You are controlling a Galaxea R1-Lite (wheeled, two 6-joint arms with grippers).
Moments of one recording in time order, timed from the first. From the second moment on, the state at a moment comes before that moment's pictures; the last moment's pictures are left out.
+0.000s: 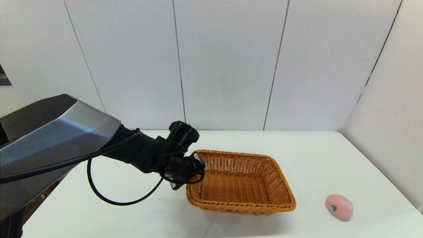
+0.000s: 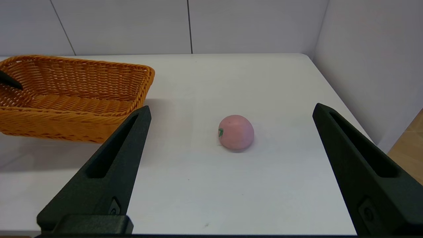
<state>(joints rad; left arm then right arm) -0.58 2.16 -1.19 0.00 -0.07 -1.09 0.00 0.00 0.00 0.00 -0.01 0.02</state>
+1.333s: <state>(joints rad) -0.57 2.11 -1.16 -0.02 -0.07 -1.06 0.00 0.00 0.00 0.00 -0.02 0.02</state>
